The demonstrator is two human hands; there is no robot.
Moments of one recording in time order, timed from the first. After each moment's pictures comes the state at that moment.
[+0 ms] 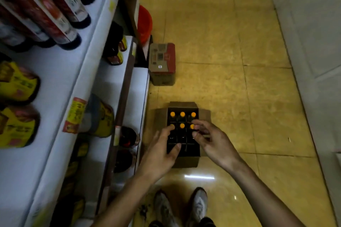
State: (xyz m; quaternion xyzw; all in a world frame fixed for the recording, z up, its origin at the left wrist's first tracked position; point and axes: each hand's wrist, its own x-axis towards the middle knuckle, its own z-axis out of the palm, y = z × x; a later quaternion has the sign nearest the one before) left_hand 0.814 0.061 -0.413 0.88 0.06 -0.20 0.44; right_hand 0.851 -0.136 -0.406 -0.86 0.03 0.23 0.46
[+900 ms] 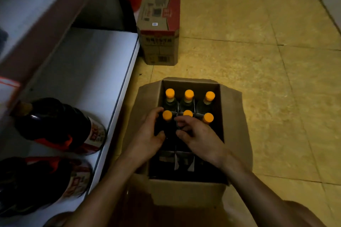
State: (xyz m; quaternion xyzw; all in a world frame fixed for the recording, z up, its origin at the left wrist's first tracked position) left_hand 0.882 0.063 -0.851 0.87 0.07 -0.14 0.46; right_hand 0.910 -0.123 -0.855 -0.88 -0.12 0.22 0.41
